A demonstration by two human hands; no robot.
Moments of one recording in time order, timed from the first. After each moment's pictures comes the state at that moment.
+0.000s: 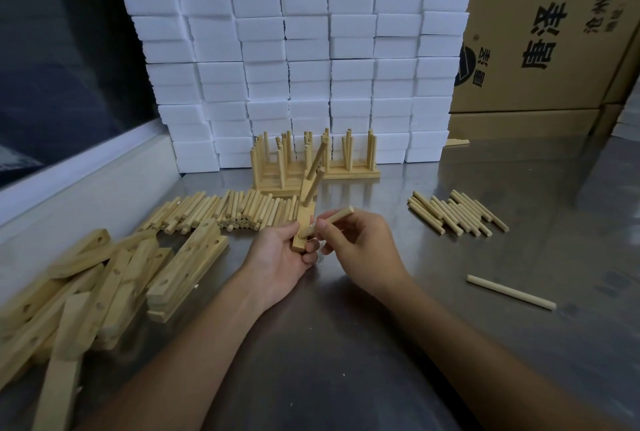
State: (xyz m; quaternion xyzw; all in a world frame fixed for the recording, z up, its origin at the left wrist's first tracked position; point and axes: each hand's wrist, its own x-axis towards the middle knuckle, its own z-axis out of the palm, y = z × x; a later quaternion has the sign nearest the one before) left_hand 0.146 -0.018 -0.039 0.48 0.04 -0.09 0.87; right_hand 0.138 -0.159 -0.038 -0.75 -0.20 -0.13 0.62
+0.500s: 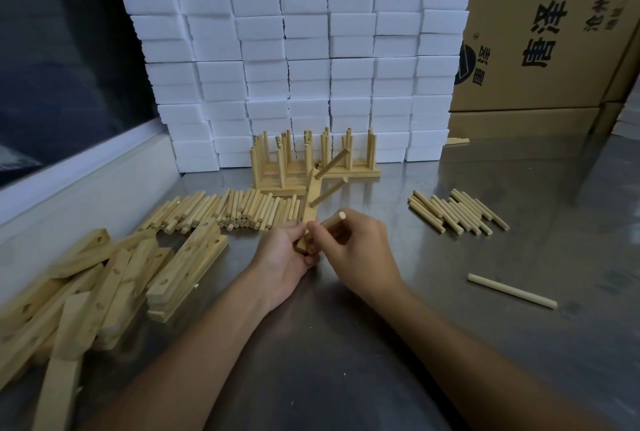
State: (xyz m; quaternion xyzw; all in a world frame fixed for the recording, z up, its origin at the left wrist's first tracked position) left_hand 0.146 -0.024 -0.040 0.54 0.06 -0.03 0.84; right_hand 0.134 -0.150 -0.041 -0.80 -0.19 -0.23 0.52
